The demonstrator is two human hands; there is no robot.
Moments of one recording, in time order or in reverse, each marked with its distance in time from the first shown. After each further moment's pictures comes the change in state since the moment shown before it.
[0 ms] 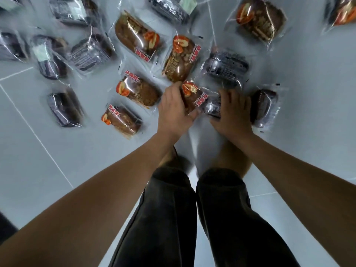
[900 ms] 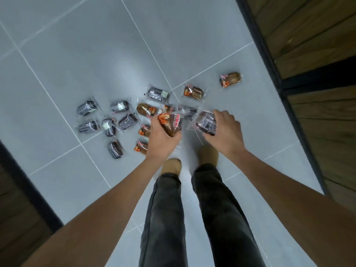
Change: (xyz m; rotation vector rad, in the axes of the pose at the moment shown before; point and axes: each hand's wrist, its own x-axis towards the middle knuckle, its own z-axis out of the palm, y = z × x) left_hand -0.152 0.202 -0.237 -0.327 -0.064 -0.116; right_hand -0.203 -0.039 -0.295 0.195 0.222 0.165
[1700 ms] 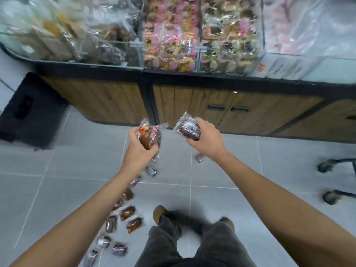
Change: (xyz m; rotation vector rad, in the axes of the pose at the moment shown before) left_hand -0.377 0.266 -0.009 0.464 -0.517 0.804; right_hand -0.459 0.041 -0.252 0.487 0.705 0.658
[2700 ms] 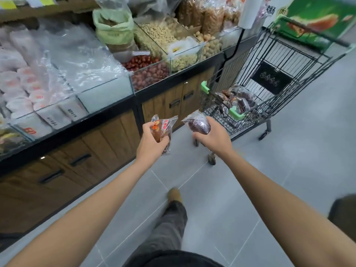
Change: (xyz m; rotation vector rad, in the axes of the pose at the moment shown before) left_hand -0.218 0.363 0.556 0.059 -0.654 0.576; right_hand -0.321 0.487 -0.341 0.239 0.712 0.673
